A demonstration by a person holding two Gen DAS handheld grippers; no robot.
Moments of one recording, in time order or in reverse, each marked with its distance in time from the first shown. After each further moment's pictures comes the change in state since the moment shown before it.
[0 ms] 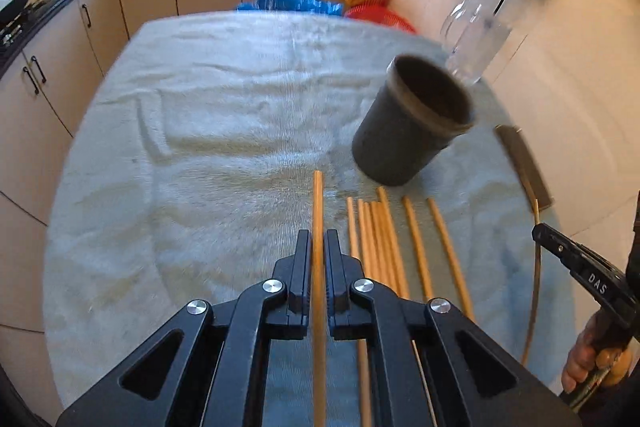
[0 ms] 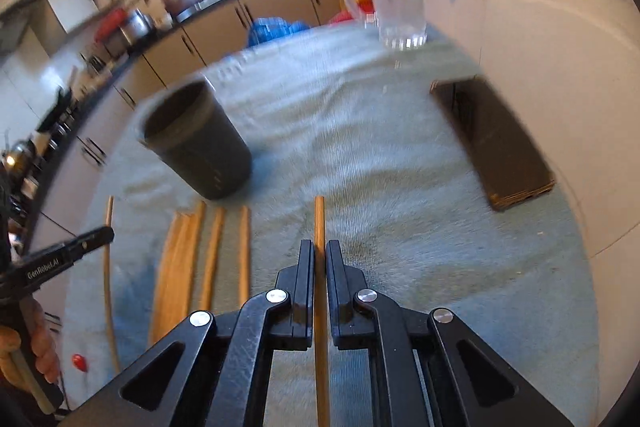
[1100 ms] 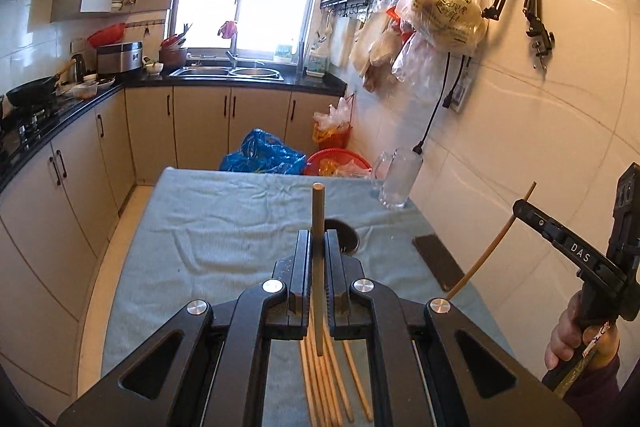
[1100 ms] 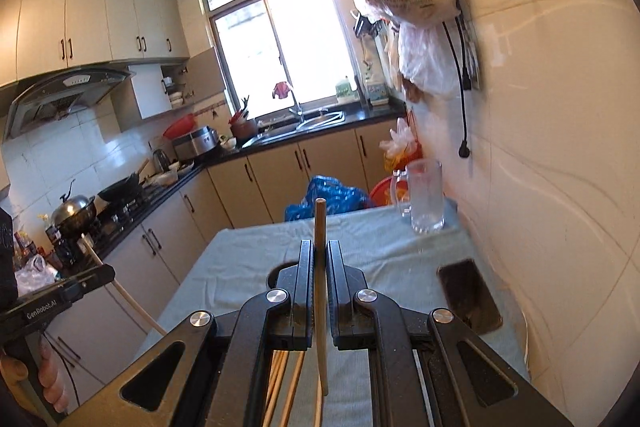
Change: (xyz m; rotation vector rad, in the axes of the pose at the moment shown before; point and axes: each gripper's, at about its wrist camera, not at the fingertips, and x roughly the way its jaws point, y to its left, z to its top) left arm -0.199 -0.053 -0.004 0.066 -0.469 -0.058; right arm -0.191 0.058 0.032 -0.120 -0.491 0.115
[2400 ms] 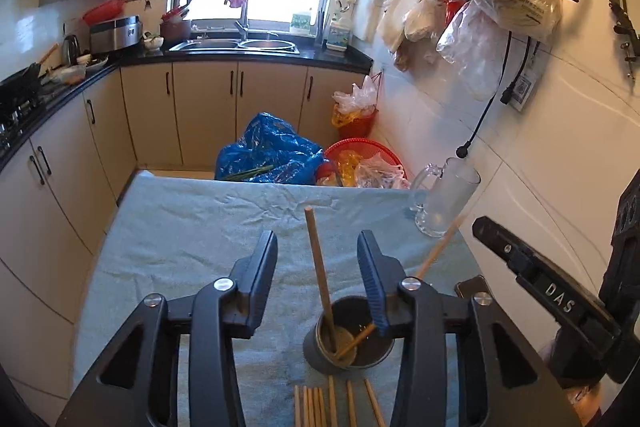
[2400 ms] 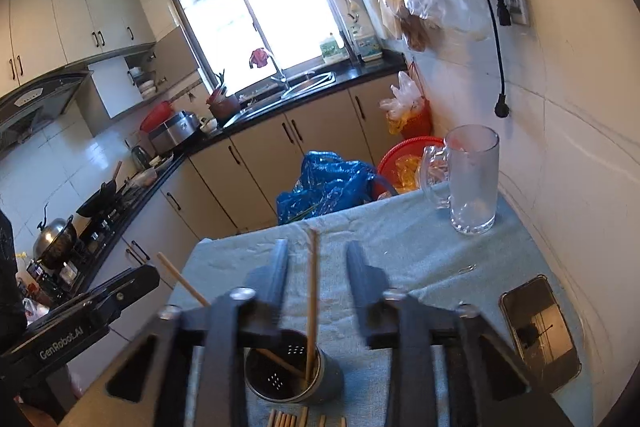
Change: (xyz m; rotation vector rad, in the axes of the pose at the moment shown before) left arm 0.193 0.006 0.072 -0.034 0.111 0.070; right arm 0.204 -0.021 0.035 0.122 0.137 -0.005
